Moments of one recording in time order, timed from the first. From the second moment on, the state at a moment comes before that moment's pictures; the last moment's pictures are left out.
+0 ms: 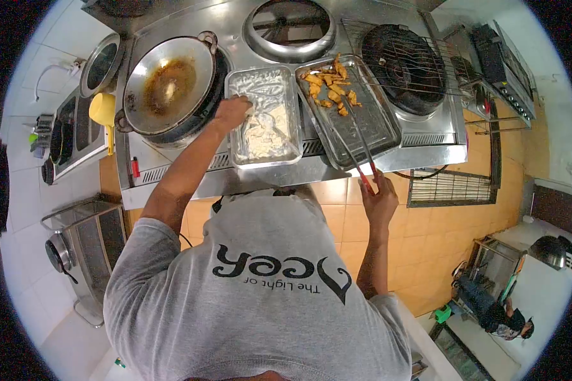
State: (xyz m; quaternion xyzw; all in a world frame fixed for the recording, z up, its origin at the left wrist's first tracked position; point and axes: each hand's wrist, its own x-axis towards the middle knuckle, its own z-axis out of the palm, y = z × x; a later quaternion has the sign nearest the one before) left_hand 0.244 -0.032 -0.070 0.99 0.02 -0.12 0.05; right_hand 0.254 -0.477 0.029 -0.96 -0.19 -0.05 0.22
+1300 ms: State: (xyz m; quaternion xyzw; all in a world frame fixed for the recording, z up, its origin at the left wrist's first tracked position) left_hand 0.259 -0.041 -0.055 0.96 0.15 -0.16 0.16; right_hand 0.294 -0.440 0.019 -0.94 -0.17 -0.03 0.29
